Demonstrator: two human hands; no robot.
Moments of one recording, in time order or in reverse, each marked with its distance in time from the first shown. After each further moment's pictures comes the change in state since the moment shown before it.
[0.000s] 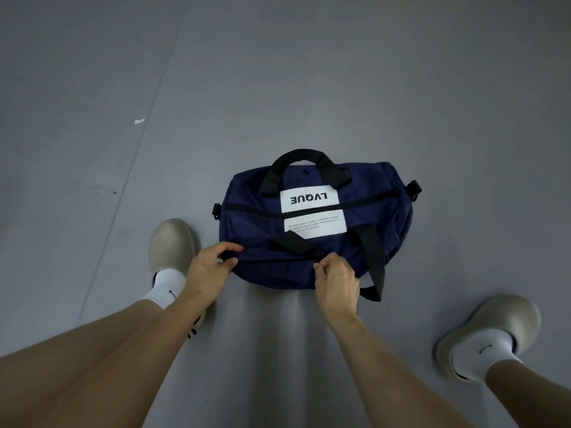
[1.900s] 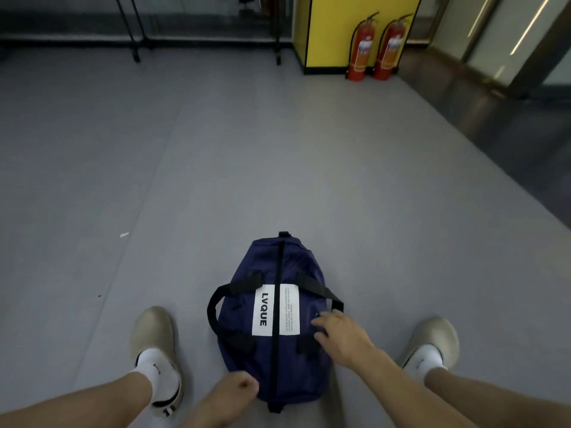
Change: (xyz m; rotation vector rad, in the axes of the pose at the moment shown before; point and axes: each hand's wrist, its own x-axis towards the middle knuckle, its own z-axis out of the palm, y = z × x) left_hand -0.150 0.064 0.046 0.355 -0.558 -0.123; right_hand -0.062 0.042 -0.176 -0.362 -0.349 -0.272
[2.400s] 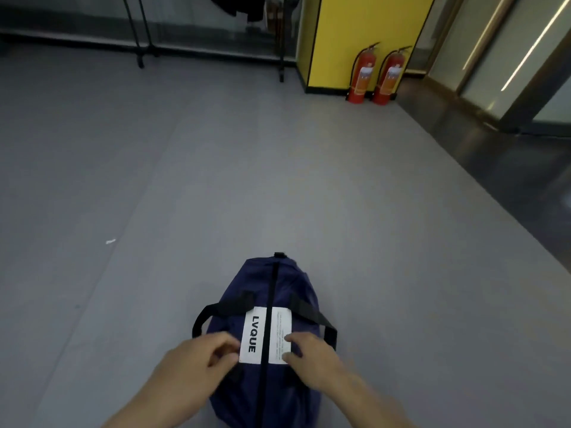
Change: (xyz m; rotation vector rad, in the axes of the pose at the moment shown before) left_hand -0.081 0.094 -0.100 0.008 0.337 0.276; right_hand 0.032 -0.034 -0.003 0.253 -0.039 0.035
